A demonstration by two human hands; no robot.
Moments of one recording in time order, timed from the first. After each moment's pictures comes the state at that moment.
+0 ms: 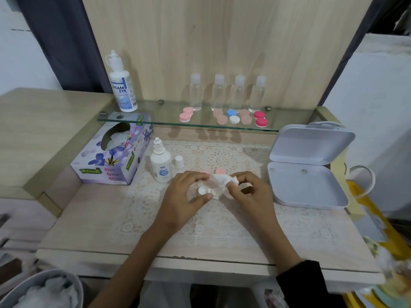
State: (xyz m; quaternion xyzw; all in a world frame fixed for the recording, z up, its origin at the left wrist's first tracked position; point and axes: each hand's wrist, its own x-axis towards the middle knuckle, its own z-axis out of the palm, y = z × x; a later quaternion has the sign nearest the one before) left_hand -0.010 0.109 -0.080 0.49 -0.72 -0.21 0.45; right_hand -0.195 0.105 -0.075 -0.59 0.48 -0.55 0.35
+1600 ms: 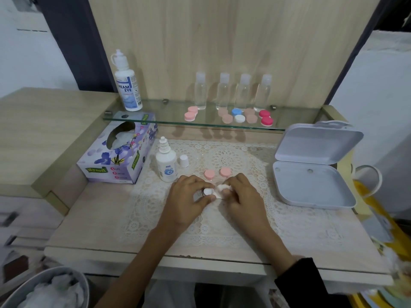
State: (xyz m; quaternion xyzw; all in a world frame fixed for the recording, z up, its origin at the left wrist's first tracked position) left_hand -0.009 0.104 -0.085 0.55 -0.73 -0.16 0.38; right_hand -0.176 0.104 -0.091 -0.73 0.56 -0.38 0.15
